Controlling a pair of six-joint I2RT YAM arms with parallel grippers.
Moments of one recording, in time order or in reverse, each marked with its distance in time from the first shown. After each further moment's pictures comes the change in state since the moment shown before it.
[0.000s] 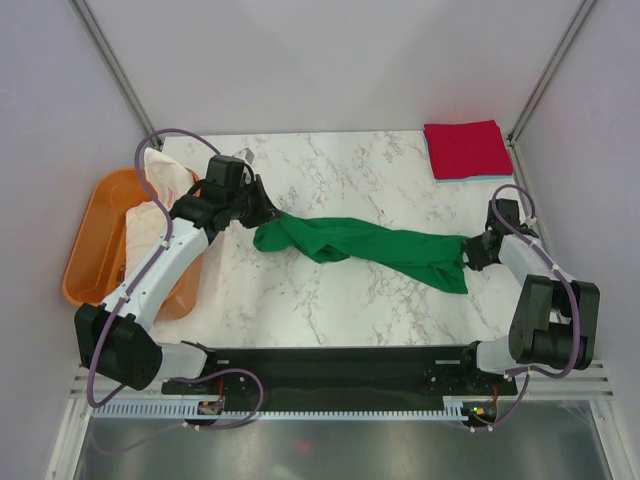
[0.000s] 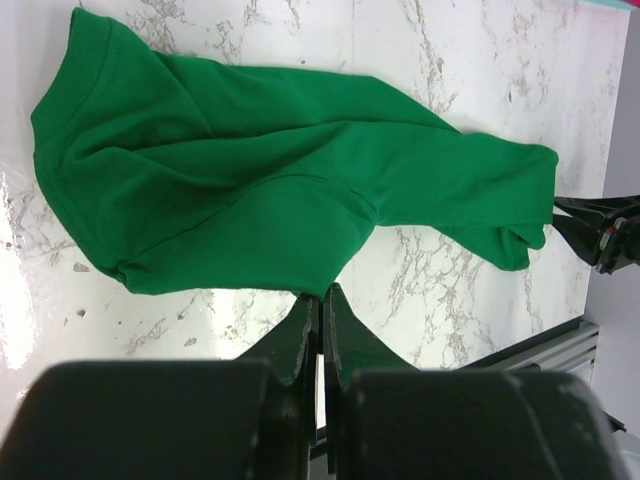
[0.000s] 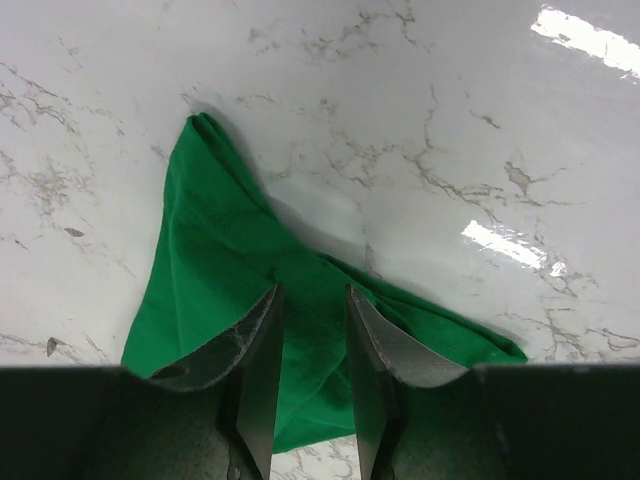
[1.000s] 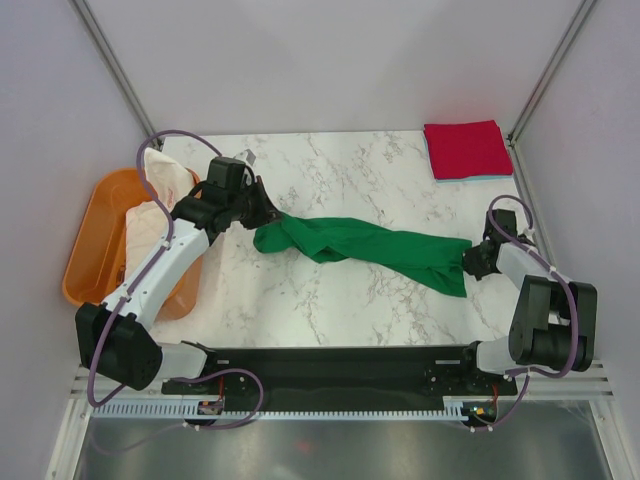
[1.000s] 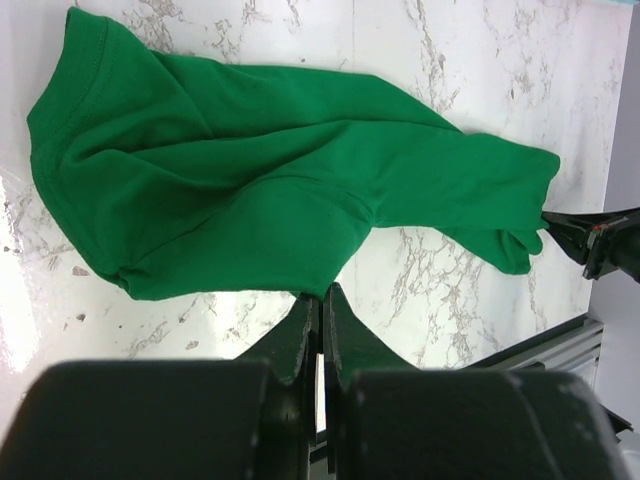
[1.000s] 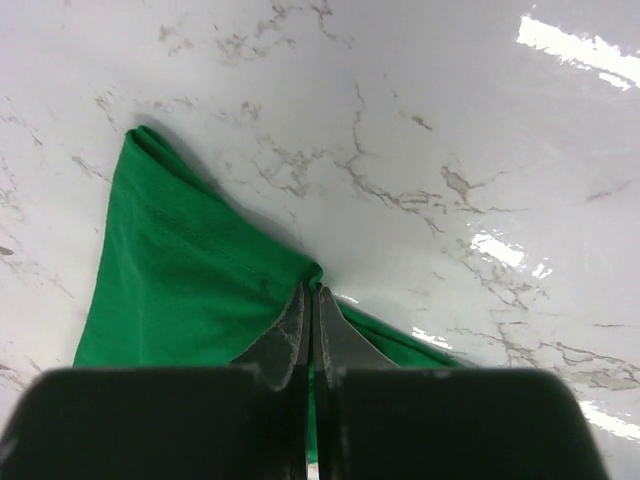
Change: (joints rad) left arm 0.000 0.000 -0.020 0.022 0.008 0.008; right arm -0.006 -0.005 -0.097 0.065 0.013 0.014
